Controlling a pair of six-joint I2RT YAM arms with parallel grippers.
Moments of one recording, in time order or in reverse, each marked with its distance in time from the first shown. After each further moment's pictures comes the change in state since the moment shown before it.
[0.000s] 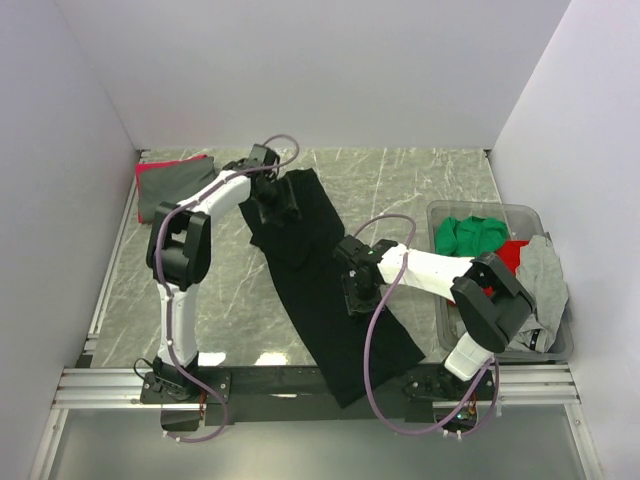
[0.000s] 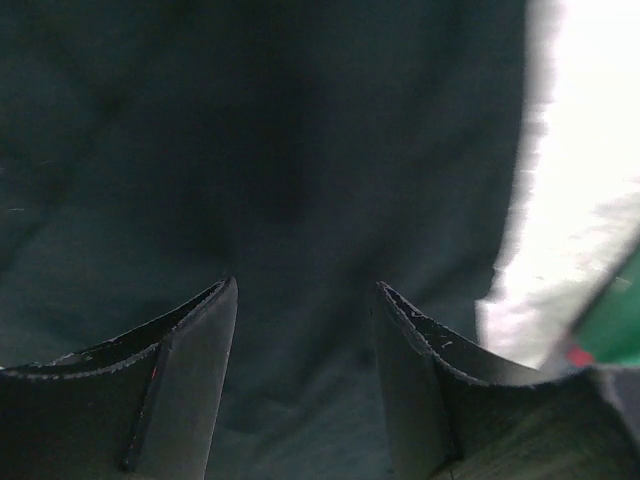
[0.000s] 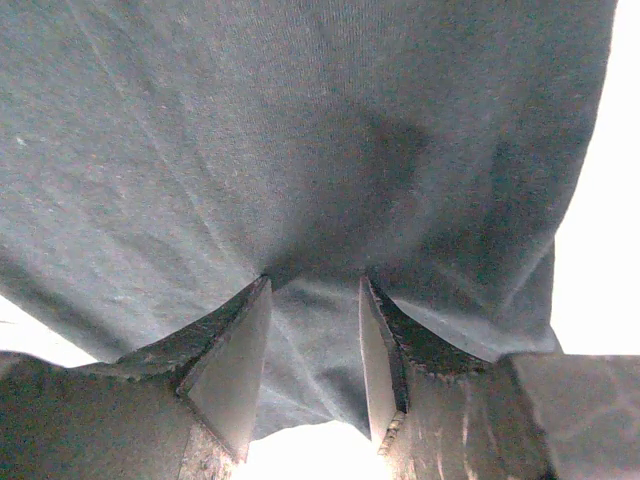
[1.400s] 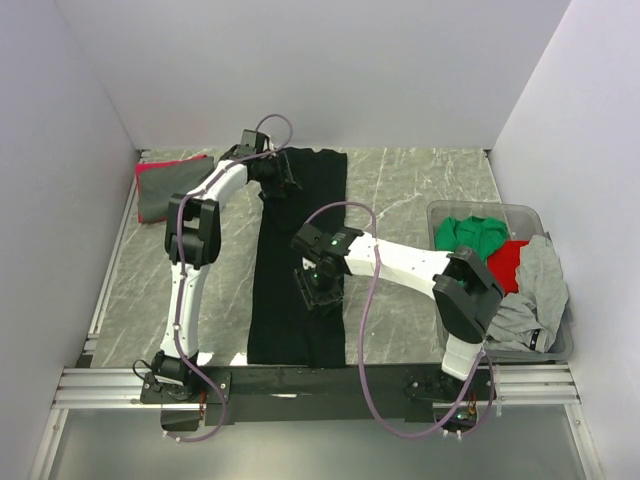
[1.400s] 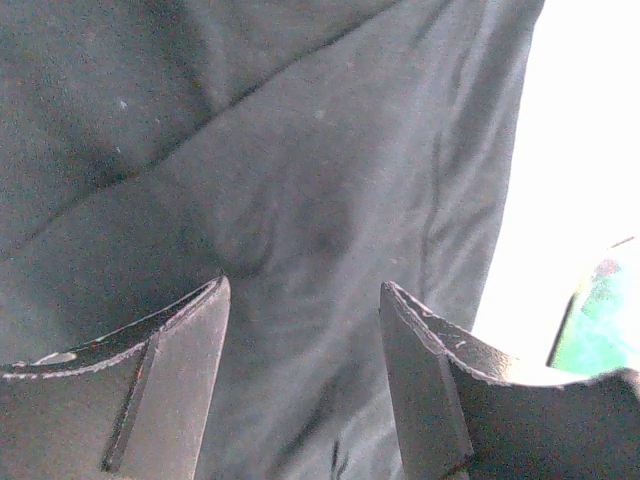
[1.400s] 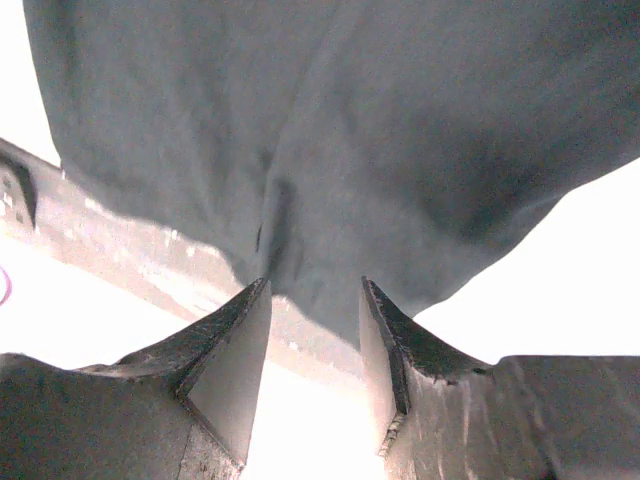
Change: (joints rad) left arm 0.117 0.349 0.371 0.154 0.164 0.077; right arm 0.168 0.154 0.360 -0.073 -0.161 -0.043
